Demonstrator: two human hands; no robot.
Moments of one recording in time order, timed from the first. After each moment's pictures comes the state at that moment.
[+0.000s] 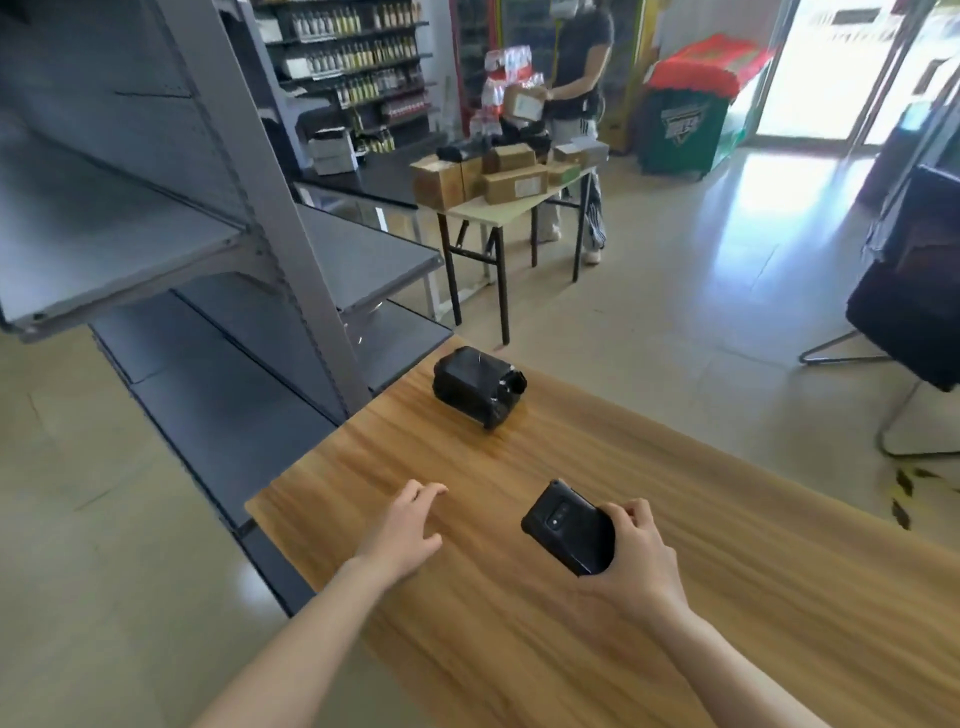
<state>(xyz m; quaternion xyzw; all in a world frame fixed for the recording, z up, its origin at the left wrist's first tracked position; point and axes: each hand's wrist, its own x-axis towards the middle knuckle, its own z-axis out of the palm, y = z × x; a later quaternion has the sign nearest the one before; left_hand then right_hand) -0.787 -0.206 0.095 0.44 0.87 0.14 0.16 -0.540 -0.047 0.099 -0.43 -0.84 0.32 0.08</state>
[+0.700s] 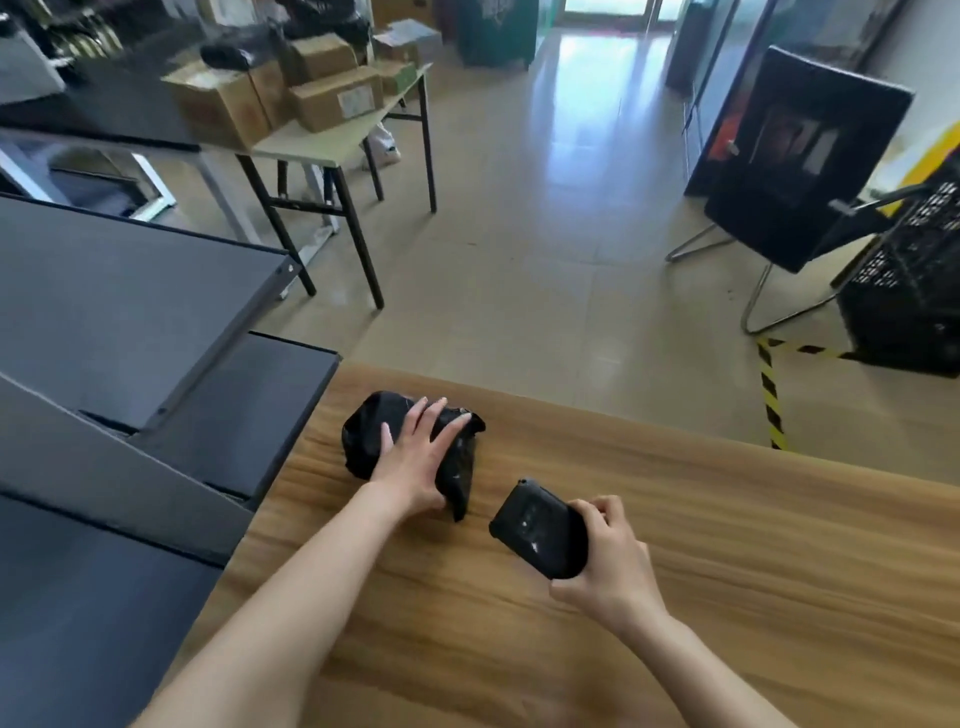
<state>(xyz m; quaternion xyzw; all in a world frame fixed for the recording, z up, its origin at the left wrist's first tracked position) -0.992 0.071 0.043 0.67 0.72 -0.06 0.15 -0.720 0.045 0.055 -0.59 -0.74 0.33 0.05</state>
